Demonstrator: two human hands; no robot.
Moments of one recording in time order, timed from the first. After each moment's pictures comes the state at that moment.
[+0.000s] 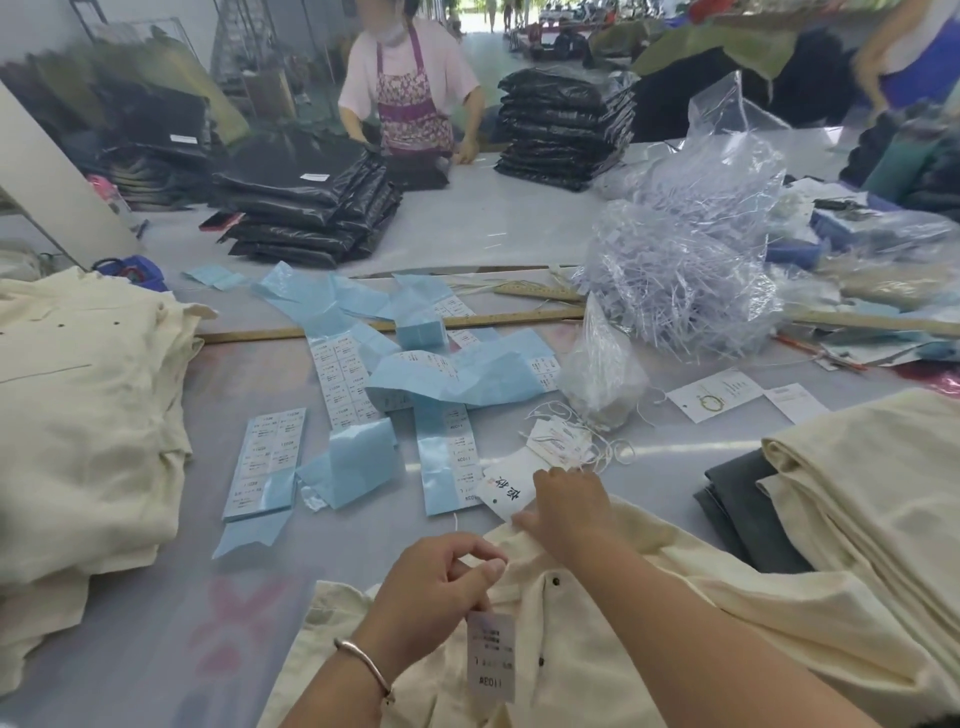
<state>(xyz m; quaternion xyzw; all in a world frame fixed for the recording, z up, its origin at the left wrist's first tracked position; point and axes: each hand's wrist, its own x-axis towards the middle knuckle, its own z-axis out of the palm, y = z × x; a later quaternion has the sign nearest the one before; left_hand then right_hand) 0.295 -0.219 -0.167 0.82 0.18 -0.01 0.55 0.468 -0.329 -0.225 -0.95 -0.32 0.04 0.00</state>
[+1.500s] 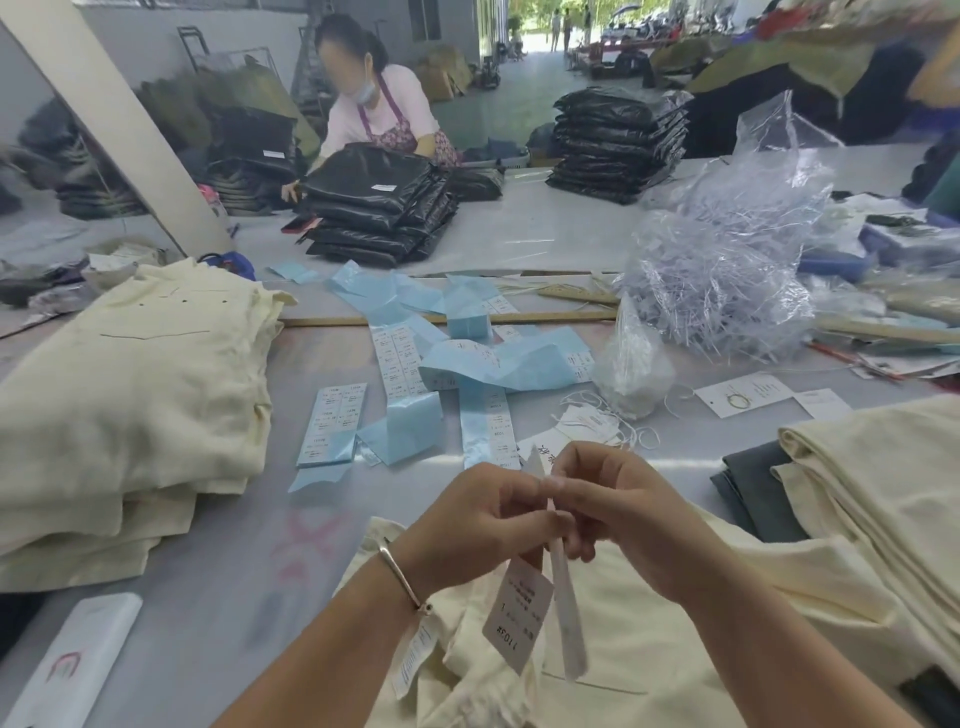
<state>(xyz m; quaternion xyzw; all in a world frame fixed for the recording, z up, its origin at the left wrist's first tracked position) 0.257 -0.261 -0.071 0.80 -0.01 0.00 0.60 0.357 -0.406 -0.079 -0.57 -0.30 0.39 0.66</state>
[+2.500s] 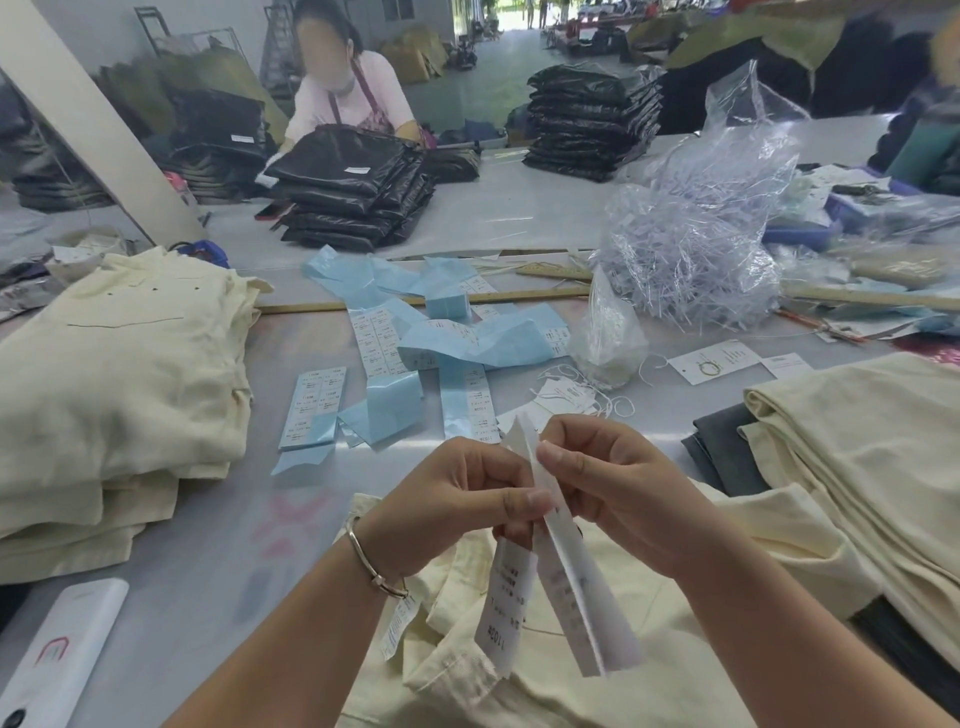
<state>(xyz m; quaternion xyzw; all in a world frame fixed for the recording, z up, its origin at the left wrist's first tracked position) 0.245 -0.272 -0.066 0.70 -0.03 -0.01 0.72 0.338 -0.430 -0.063 -0.48 -0.34 0.41 0.70</state>
